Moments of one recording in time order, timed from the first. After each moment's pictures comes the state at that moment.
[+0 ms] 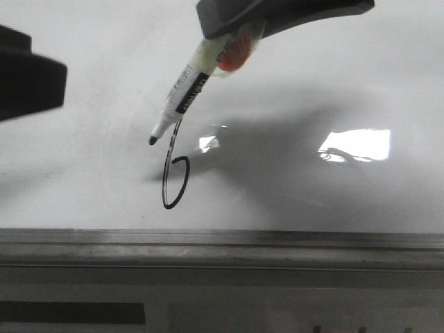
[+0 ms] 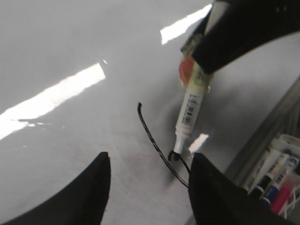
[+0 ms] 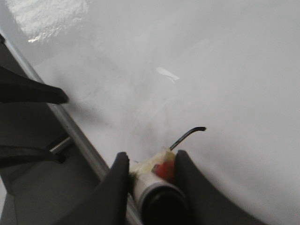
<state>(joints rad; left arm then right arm) -1.00 0.80 -0.27 -0.56 -0.29 0.70 0.77 1.12 -0.81 0.48 0.28 -0.38</state>
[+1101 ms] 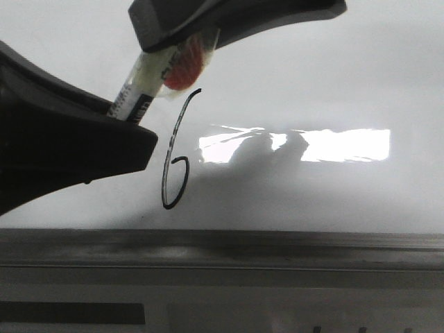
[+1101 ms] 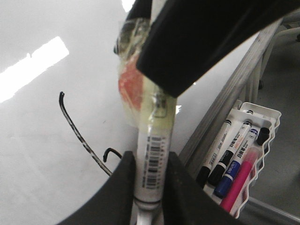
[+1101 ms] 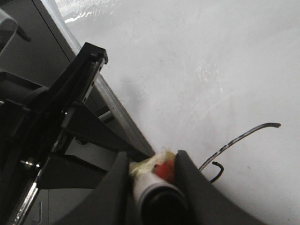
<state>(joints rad) -1.13 1.01 -0.35 -0.59 -0.32 0.71 0.90 1.12 -0.81 0.48 0.29 -0.38</state>
